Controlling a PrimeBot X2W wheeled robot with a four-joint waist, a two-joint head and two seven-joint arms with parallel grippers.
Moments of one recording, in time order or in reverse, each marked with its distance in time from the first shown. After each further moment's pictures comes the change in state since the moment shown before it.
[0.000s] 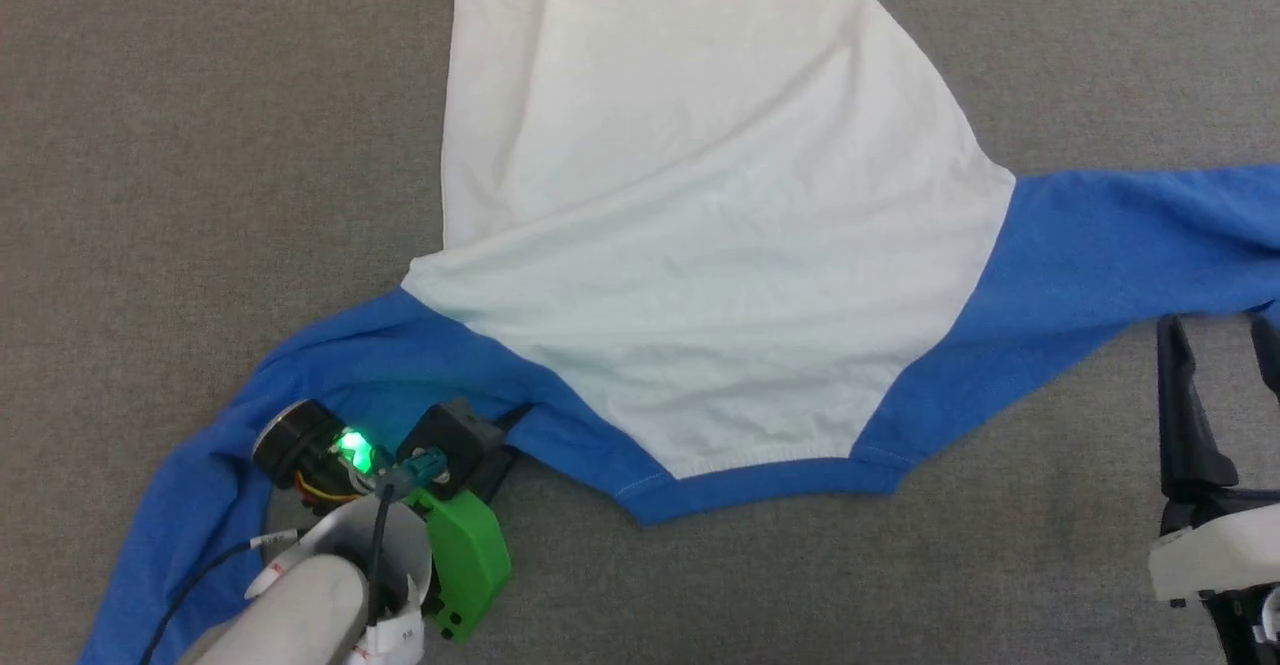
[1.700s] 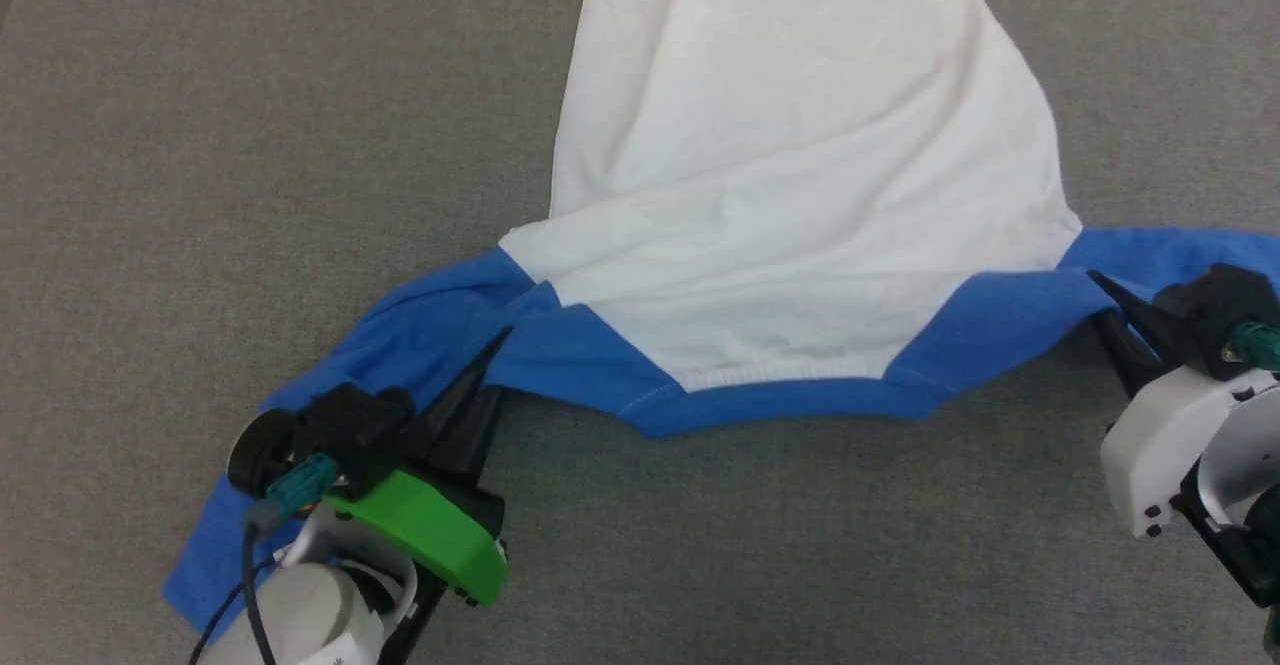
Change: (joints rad) left arm 0.103 -0.079 0.136 -0.162 -0.185 0.121 -0.226; right arm -0.253 -0.439 0.362 0.141 -0.046 0.001 0.311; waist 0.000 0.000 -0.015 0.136
